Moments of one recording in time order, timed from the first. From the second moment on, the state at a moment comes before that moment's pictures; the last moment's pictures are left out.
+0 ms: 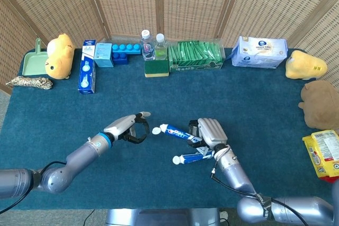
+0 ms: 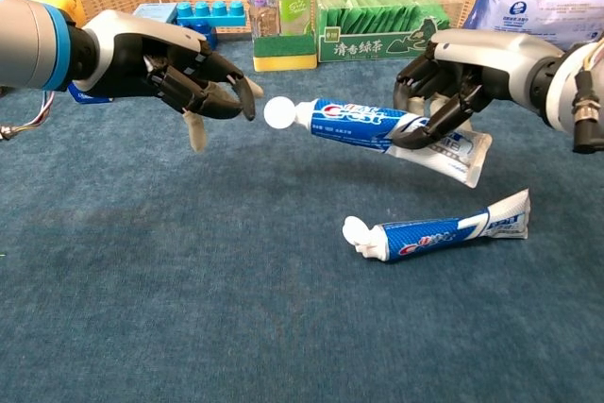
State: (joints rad) left arm -1.04 -1.21 -0.14 -1.87 0.60 0.64 -0.12; right arm 0.78 -1.46 0.19 -1.91 -0.74 1.15 -0.34
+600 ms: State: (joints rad) left arm -0.73 -0.90 -0.13 -2.10 0.96 0.91 -0.18; right arm 0.73 -1.39 0.18 -1.77 -0.82 1.05 -0.25
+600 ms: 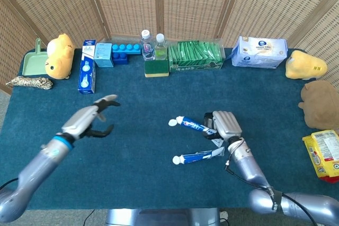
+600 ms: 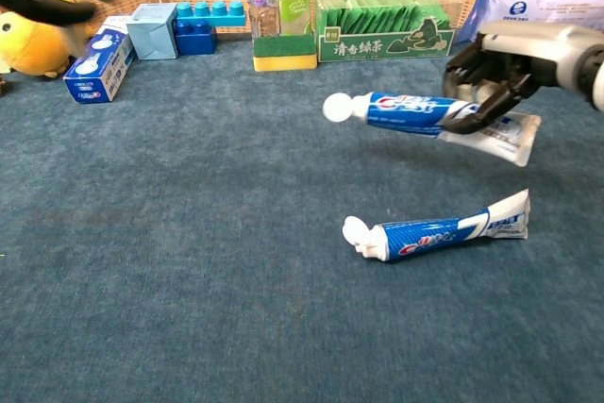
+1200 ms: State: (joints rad) left arm -0.31 -0.71 0.02 -2.08 1.28 1.23 -0.30; right arm 0.66 -1.41 0.18 -1.53 -1.08 1.03 -0.01
